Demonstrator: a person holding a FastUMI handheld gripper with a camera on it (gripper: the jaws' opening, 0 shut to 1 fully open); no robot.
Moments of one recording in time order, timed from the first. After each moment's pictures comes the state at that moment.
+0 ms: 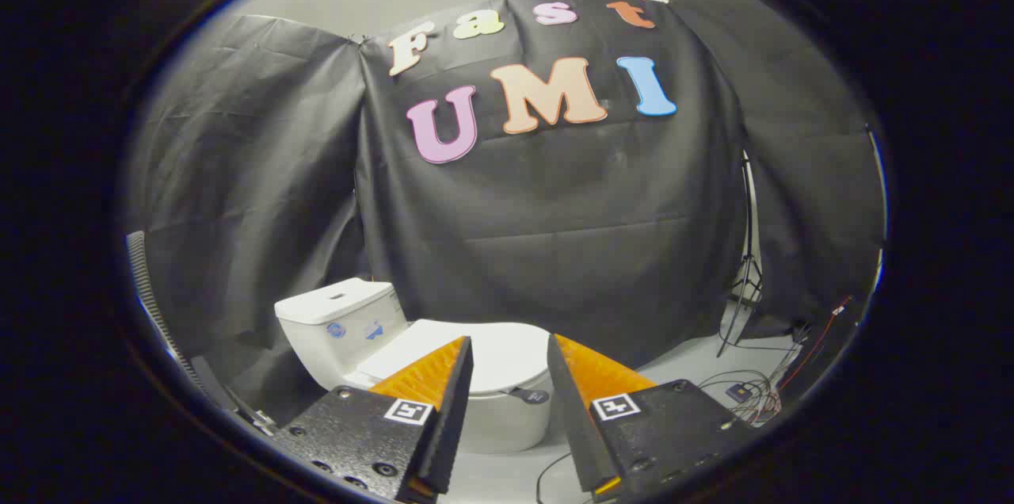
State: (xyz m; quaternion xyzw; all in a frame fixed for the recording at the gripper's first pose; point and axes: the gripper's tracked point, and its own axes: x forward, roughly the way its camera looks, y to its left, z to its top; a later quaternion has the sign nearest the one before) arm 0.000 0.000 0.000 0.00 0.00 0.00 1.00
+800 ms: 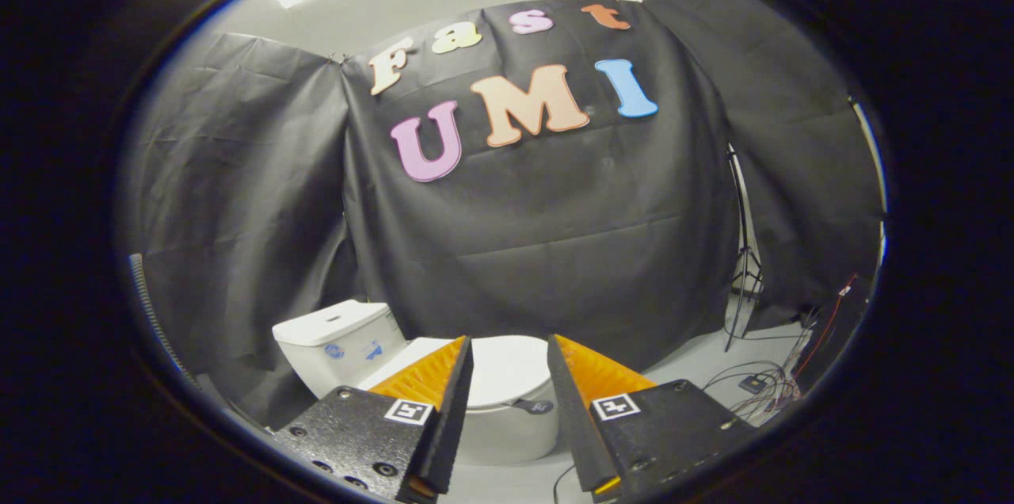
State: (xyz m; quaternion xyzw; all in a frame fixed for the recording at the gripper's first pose) arm 0.013 -0.010 0.010 0.05 -0.04 0.00 1.00
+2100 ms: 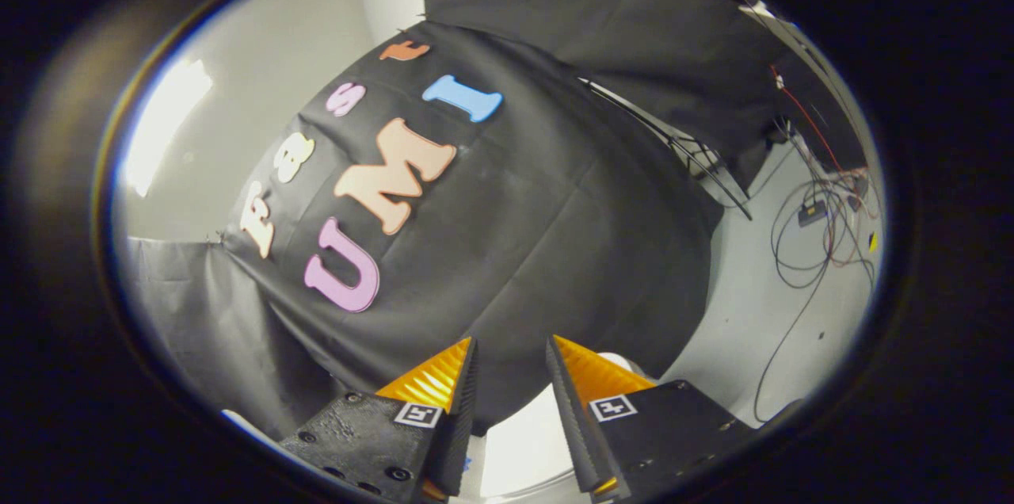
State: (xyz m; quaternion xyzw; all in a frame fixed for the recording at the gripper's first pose) arm 0.123 -0.008 0.019 0.43 -0.13 -0.03 0.89
